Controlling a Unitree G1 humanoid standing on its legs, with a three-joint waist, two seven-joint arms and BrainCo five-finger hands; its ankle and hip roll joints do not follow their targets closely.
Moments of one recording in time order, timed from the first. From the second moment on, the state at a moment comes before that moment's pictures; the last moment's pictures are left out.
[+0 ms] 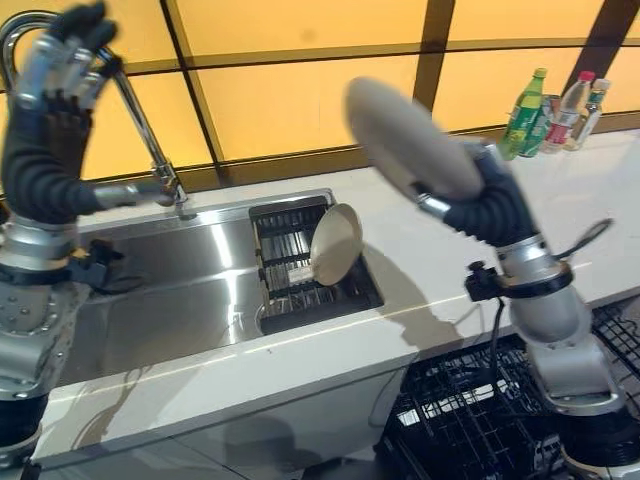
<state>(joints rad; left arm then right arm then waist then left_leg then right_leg) -0.25 0.78 0.10 -0.44 -0.30 -0.31 0.16 -0.14 -0.77 -0.16 -0.43 0.06 -0.19 -0.05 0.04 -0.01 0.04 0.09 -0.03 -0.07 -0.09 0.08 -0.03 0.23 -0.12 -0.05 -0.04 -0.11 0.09</state>
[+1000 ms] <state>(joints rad) 0.01 0.73 0.30 -0.26 -0.29 -0.25 0.15 0.28 -0.65 -0.31 -0.19 0.03 -0.01 -0.17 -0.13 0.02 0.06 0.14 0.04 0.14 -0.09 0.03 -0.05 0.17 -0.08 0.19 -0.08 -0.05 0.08</state>
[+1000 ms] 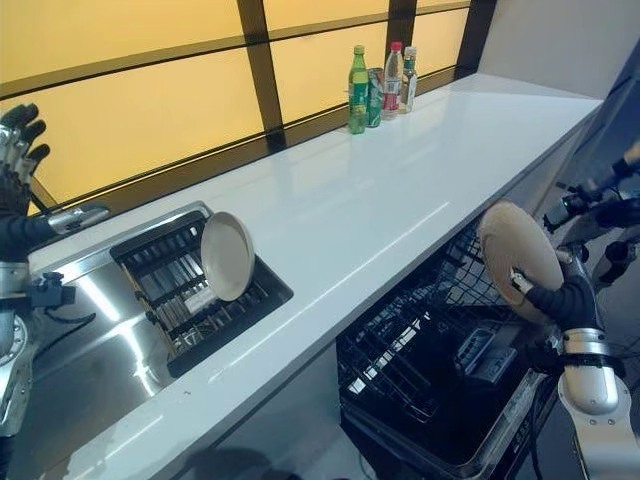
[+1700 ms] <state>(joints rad) 0.00 0.69 0.18 -0.25 -0.25 -0.21 0.14 0.18 -0.63 0.02 0.16 0.25 0.07 0.25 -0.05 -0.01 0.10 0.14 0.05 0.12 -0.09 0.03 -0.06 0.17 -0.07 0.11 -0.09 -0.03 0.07</state>
